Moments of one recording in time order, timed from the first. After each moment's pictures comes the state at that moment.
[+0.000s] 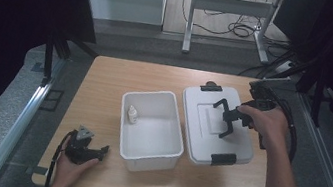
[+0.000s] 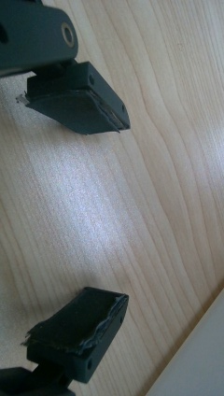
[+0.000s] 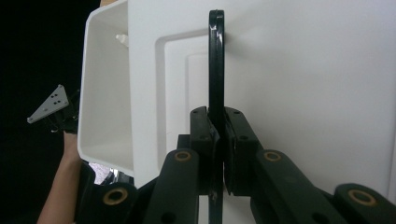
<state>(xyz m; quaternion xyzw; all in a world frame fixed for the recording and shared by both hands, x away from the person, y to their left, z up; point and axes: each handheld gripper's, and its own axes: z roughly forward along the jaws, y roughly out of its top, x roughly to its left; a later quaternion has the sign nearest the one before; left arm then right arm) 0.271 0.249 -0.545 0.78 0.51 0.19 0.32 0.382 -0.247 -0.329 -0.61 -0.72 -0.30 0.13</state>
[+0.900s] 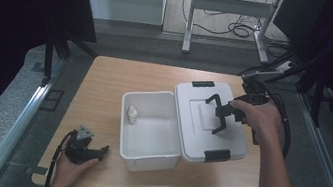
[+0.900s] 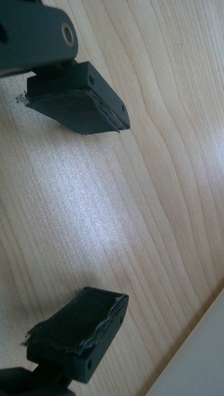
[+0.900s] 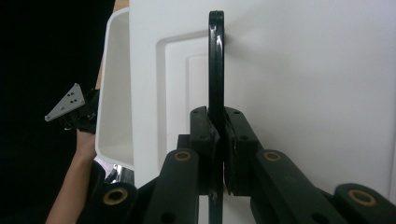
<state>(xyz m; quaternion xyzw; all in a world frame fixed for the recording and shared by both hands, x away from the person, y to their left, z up) 0.271 0.249 -0.545 0.78 0.51 0.19 0.32 0.383 -0.223 -0.314 -0.60 -0.73 -0.31 0.13</state>
